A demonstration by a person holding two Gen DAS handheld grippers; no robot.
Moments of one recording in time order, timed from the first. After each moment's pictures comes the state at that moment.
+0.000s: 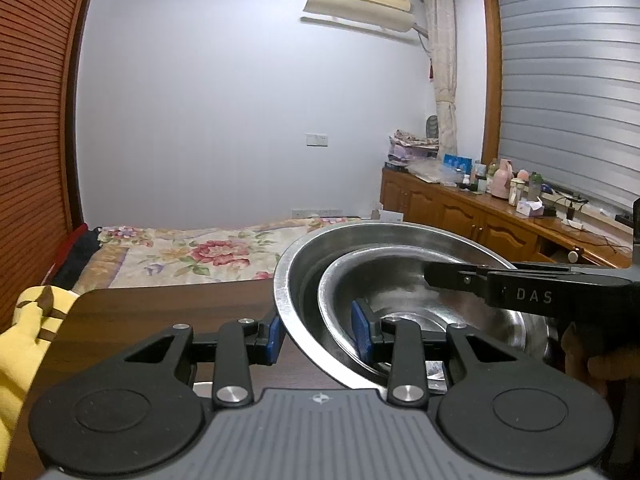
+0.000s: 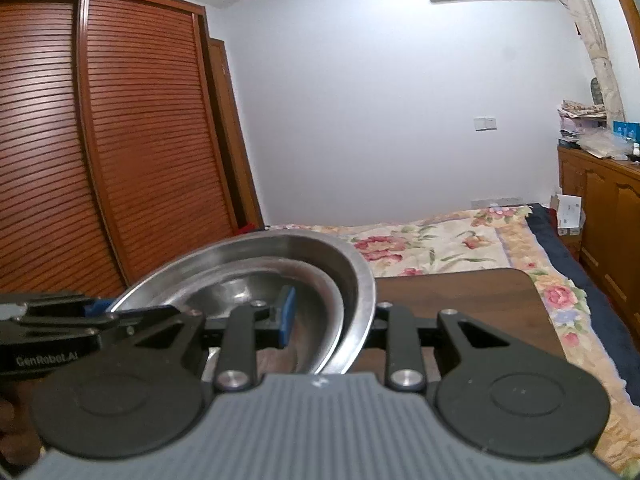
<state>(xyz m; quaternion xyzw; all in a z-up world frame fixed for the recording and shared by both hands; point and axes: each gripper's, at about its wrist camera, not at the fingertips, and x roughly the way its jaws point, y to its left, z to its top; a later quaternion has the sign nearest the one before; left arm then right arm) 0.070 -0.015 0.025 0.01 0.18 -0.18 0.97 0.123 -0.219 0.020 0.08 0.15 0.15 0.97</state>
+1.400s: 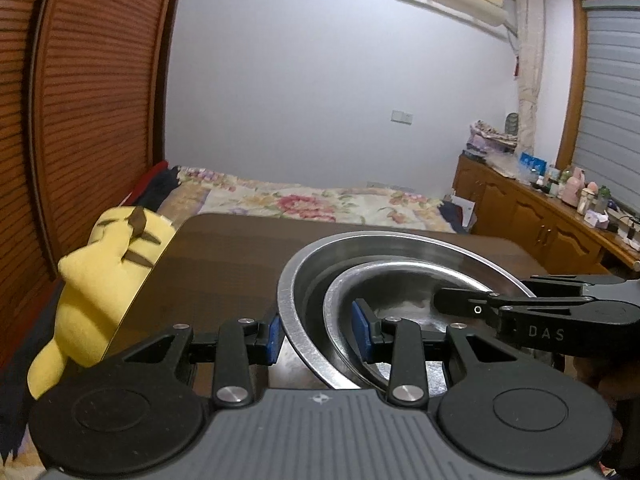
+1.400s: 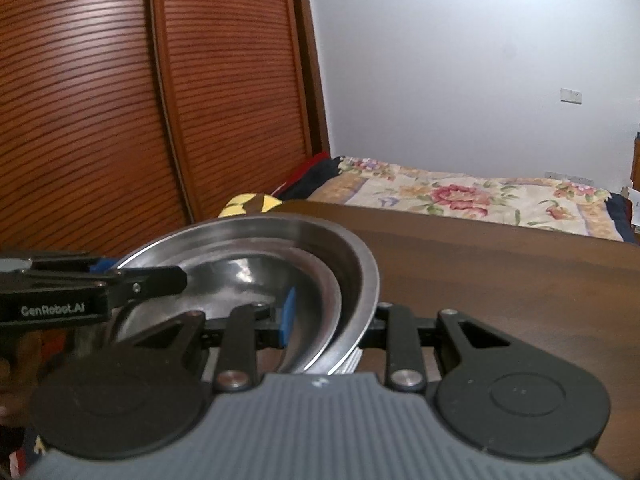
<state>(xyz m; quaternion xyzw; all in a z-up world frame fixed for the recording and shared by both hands) 0.074 0.111 -0.021 -0.05 0.24 -0.08 0.97 0.142 -0.094 -0.014 0.00 0.23 0.24 0.94</state>
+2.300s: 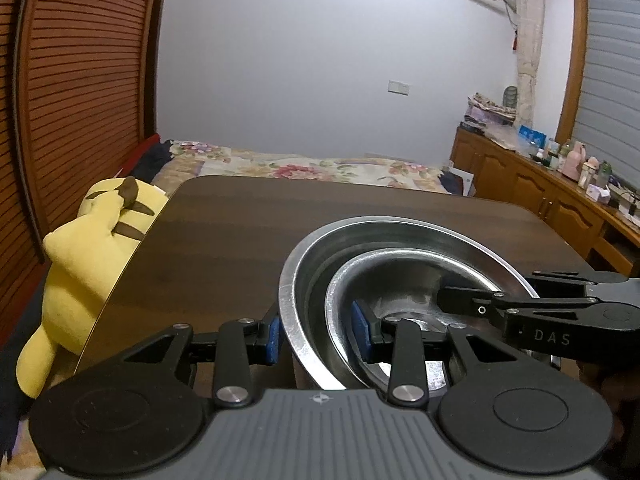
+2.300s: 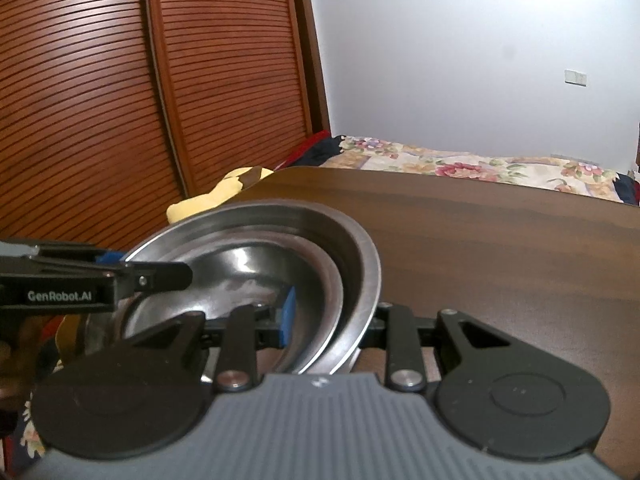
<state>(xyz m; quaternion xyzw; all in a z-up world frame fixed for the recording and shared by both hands) 0.104 0.125 -0.055 -0.03 0.27 -0.10 0.96 0.155 -0.080 -0.048 0.01 0.25 0.24 0.94</state>
